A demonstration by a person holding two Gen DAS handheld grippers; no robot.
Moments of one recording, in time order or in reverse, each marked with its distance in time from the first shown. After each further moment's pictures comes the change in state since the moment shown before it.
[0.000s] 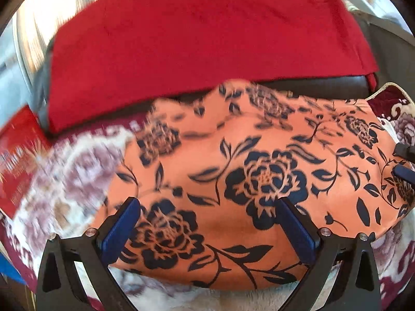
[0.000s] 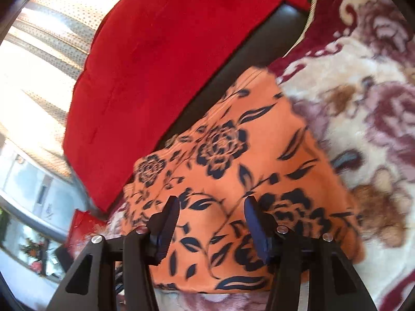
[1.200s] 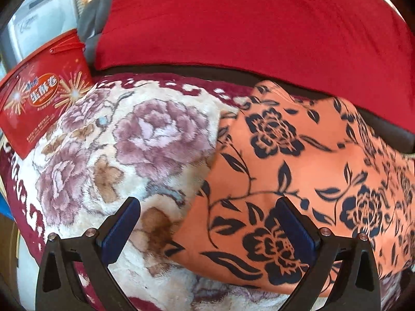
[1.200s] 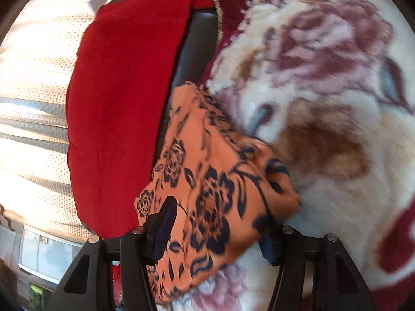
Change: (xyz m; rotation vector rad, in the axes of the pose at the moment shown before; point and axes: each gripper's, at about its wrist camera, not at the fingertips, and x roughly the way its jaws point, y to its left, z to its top) left arm 0.027 0.130 0.008 -0.359 0.194 0.114; right arm -0.011 -0.054 -0.034 0.401 -0.119 0.084
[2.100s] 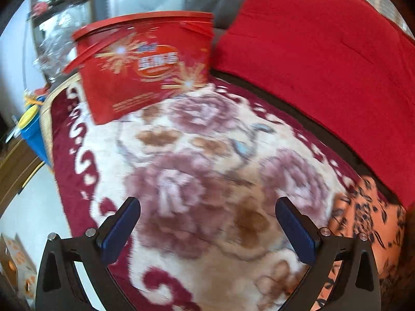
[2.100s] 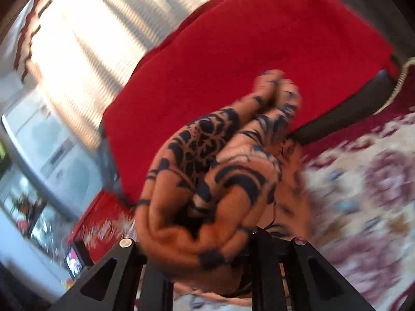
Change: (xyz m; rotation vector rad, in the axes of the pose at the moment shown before) left arm -0.016 0.161 0.013 -0.435 -0.075 0.246; right arm 0.091 0.264 -0.152 -0.690 0.108 0.068
